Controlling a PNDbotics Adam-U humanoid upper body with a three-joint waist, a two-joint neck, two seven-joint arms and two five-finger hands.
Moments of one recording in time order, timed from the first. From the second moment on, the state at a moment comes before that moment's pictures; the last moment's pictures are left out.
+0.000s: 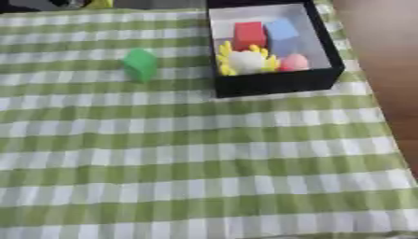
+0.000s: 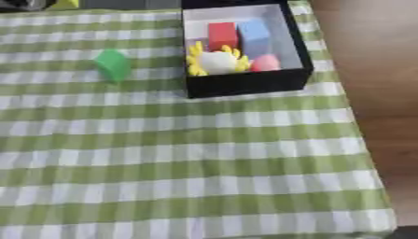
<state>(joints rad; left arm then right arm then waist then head) -1.18 0.53 -0.24 -1.26 -0.79 0.16 -0.63 -0.51 -0.69 -0.05 -1.98 -0.40 0.06 -0.03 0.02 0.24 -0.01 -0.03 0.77</state>
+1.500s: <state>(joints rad) -1.21 0.08 -0.32 -1.07 -1.14 0.07 -0.38 -0.61 -0.63 -0.02 -1.98 -0.44 0.06 0.01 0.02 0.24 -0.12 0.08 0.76</state>
